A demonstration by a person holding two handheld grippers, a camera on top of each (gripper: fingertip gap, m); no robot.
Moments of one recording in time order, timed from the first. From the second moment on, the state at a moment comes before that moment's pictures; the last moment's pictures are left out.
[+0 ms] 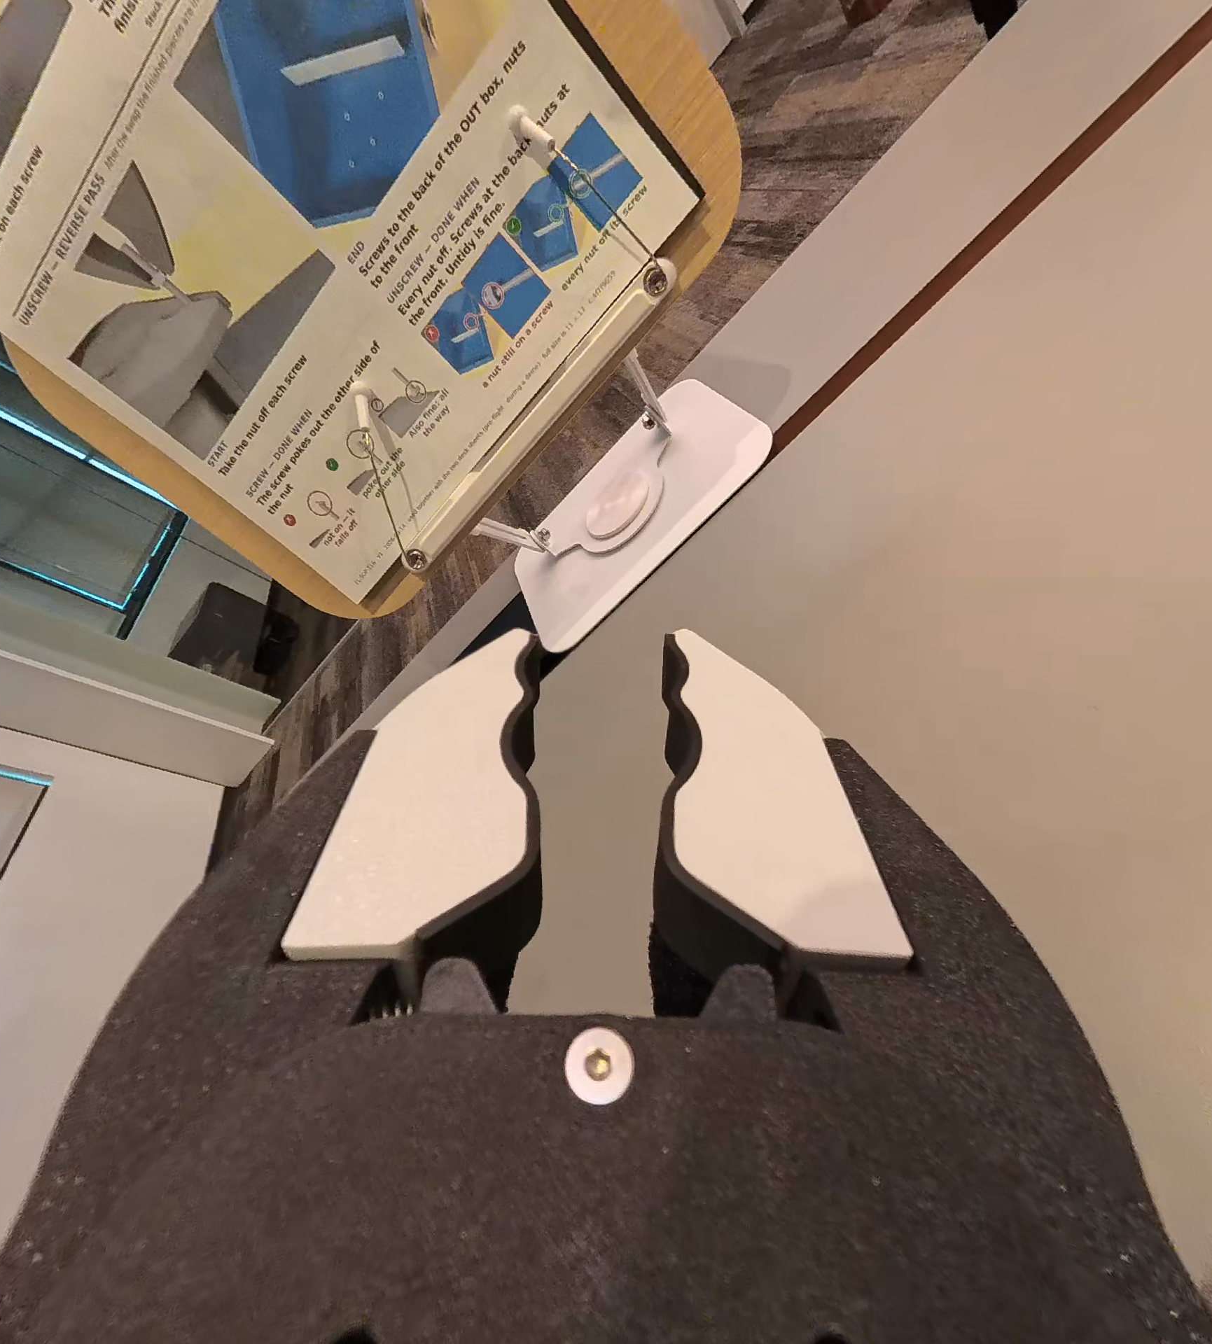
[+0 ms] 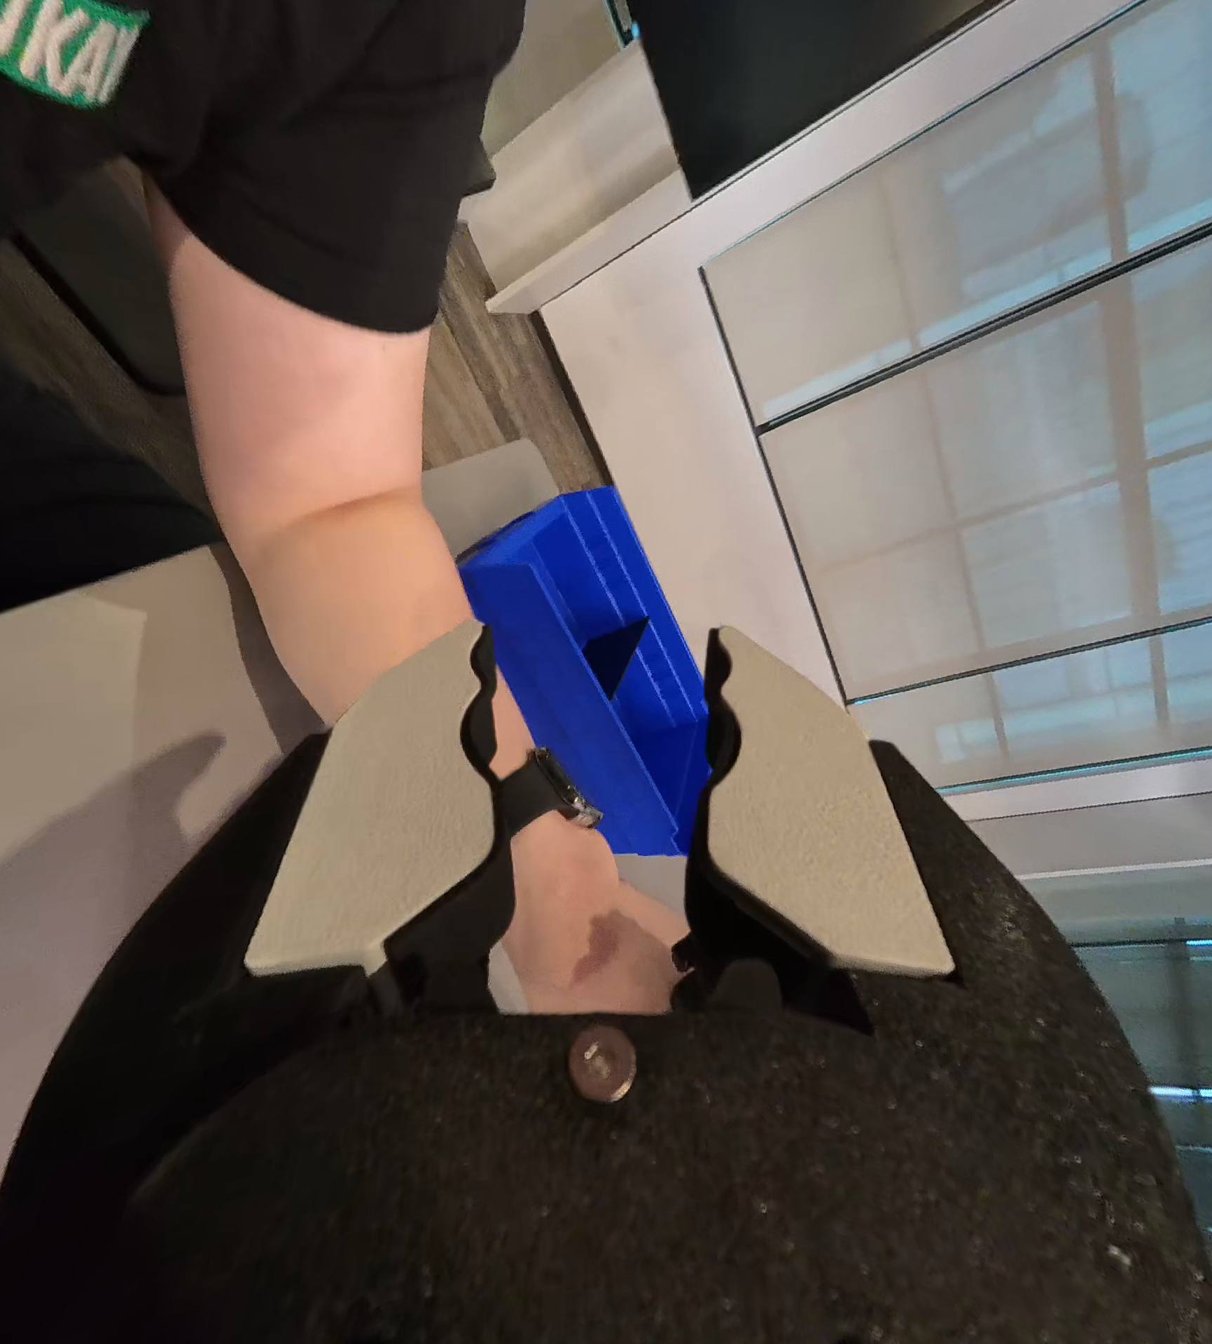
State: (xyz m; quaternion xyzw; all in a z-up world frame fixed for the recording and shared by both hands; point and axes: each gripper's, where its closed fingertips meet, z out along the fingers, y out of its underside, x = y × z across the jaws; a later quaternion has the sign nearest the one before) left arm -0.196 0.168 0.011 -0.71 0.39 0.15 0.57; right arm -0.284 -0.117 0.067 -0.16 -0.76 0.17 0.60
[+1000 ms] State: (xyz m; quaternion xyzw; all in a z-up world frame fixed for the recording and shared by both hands) left arm -0.204 0.164 0.039 -0.71 0.36 0.03 0.61; right arm -0.205 -0.026 0.084 -0.37 -0.63 0.09 0.67
